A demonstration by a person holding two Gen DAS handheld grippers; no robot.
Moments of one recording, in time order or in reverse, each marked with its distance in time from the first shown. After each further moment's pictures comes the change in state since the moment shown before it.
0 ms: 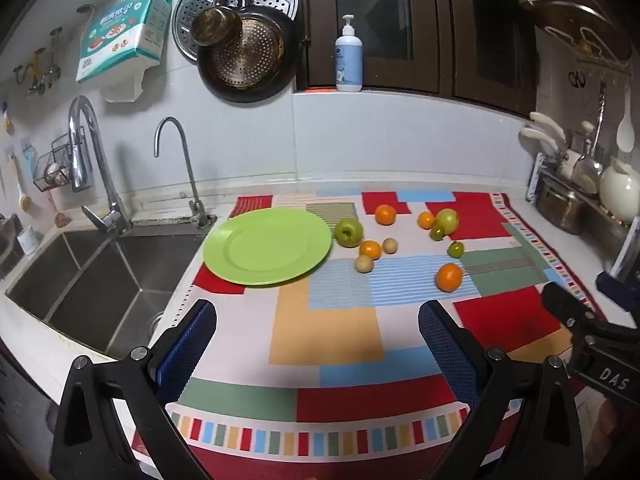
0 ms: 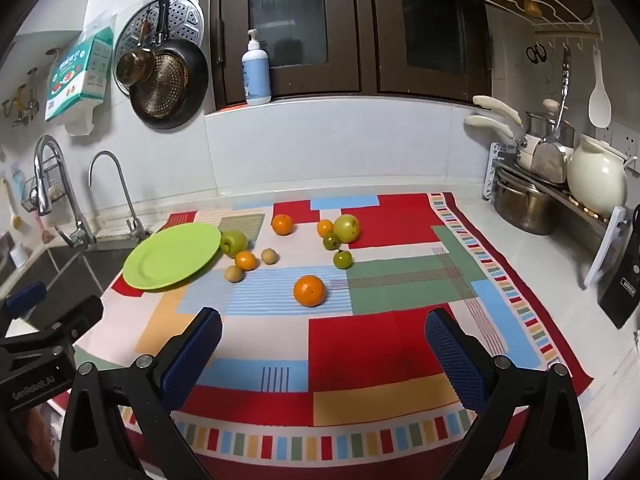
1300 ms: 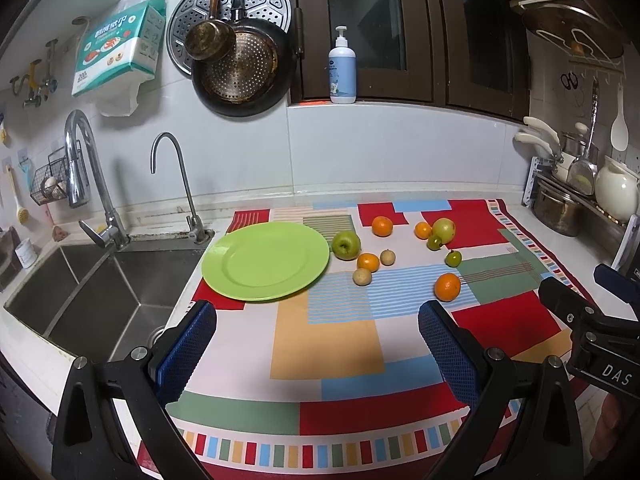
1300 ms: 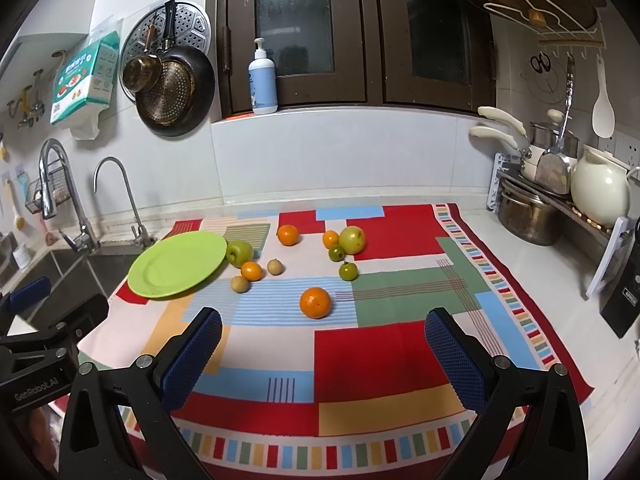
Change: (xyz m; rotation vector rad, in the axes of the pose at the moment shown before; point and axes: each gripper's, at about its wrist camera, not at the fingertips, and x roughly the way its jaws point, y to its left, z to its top) left arm -0.005 0.000 0.011 0.011 -0.044 -0.009; right arm -0.002 0.002 0.007 -0.009 -0.018 0.004
